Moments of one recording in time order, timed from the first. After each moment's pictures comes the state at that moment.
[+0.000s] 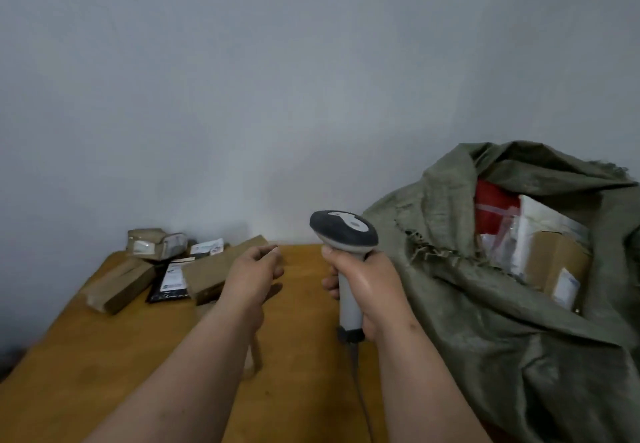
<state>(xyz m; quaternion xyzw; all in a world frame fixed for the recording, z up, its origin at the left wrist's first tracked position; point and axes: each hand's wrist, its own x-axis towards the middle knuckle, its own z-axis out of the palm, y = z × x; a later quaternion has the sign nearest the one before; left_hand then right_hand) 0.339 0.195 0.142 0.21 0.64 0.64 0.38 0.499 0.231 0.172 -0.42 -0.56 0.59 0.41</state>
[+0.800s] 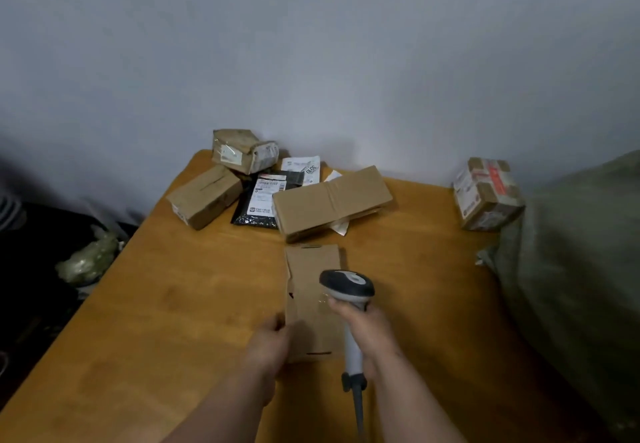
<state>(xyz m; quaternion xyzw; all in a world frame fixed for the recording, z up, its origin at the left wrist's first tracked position) 0.204 0.163 -0.085 -0.05 0.76 0.45 0.47 0.308 0.275 -0.058 -0.53 -0.46 0.70 0.09</state>
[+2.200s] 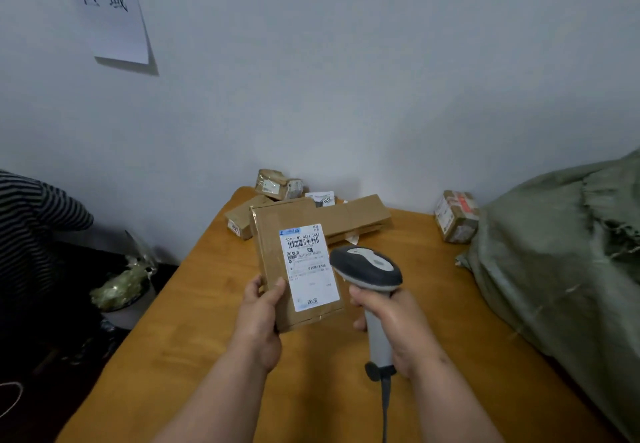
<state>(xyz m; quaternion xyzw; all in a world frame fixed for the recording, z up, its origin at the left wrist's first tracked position) 0.215 0.033 0.014 -0.03 0.53 0.76 0.38 0.378 0.125 0.080 -0.42 -0.61 0.65 0.20</state>
